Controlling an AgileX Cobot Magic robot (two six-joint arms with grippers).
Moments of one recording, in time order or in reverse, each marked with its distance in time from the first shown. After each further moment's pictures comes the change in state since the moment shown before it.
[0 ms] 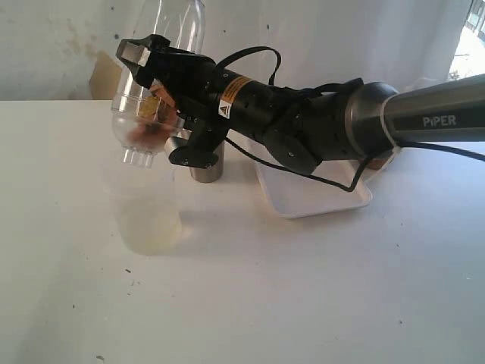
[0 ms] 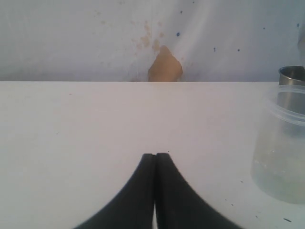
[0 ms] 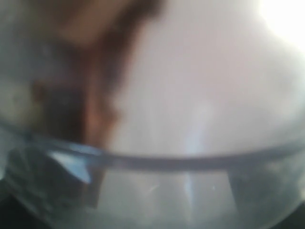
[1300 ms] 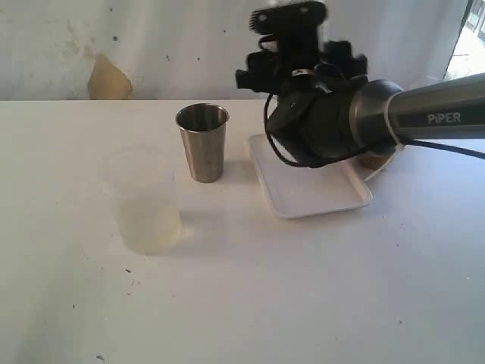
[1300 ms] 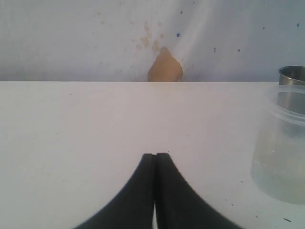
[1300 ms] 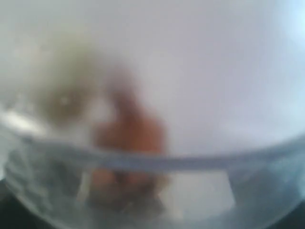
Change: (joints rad) left arm 0.000 0.000 0.000 0.000 0.000 0.000; right arm -0.005 0.000 0.000 1.445 -0.150 1.167
